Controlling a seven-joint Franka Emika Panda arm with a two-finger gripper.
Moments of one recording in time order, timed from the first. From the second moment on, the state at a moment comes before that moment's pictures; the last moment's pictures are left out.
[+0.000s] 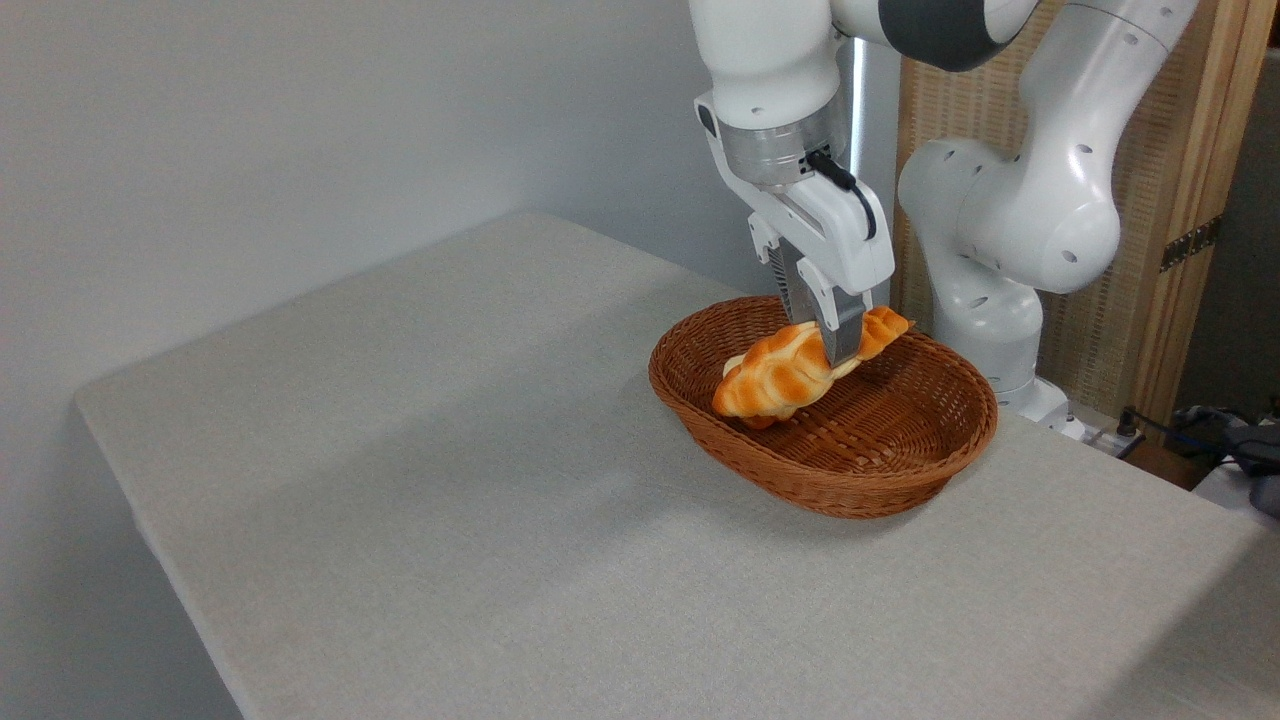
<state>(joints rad) -0.26 -0.65 0.28 -2.42 0.08 1.53 1.01</state>
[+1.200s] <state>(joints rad) -0.26 -0.63 0.29 -2.25 0.06 1.56 1.00</state>
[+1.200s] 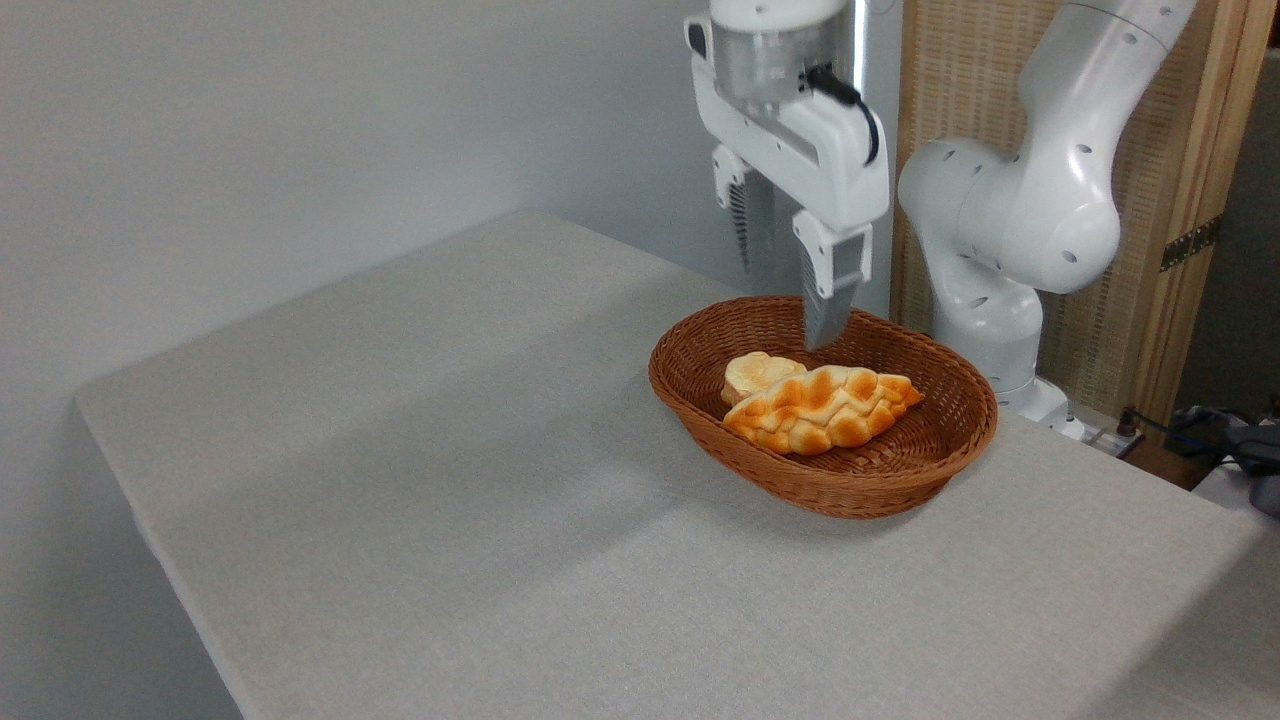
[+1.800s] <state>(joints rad) -0.25 -0.17 0.20 -1.75 -0.08 1.62 0.77</state>
